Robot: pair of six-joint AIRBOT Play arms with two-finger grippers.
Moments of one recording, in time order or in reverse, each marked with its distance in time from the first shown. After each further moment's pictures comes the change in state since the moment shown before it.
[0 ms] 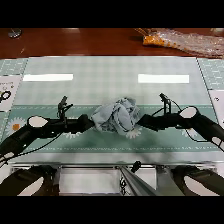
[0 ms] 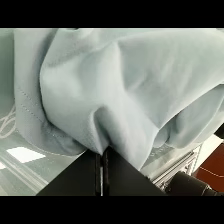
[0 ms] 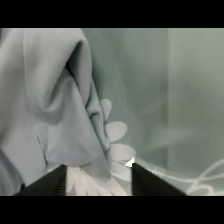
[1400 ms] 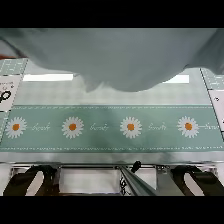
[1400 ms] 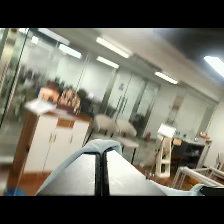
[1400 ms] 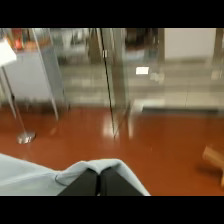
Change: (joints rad) left arm 0.468 0.339 1.240 -0.004 -0.013 0.051; right arm -0.211 0.453 1.110 -0.360 0.061 0.106
